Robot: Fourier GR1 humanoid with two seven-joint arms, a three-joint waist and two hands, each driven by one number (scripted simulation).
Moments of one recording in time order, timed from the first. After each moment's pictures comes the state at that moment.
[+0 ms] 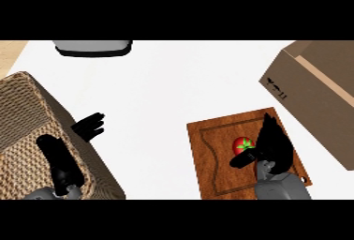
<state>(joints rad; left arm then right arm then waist) -0.24 0.66 -0.75 -1.65 0.57 1.29 0.17 -0.16 -0.05 0.24 -1.59 0.96 0.09 1.15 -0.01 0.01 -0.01</state>
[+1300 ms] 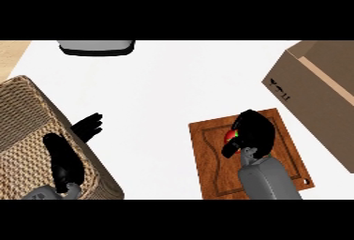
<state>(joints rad) -0.22 0.64 -0.73 -1.58 0.65 1.22 0.04 -0.29 0.00 0.25 -1.43 1.09 0.10 1.02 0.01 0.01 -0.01</state>
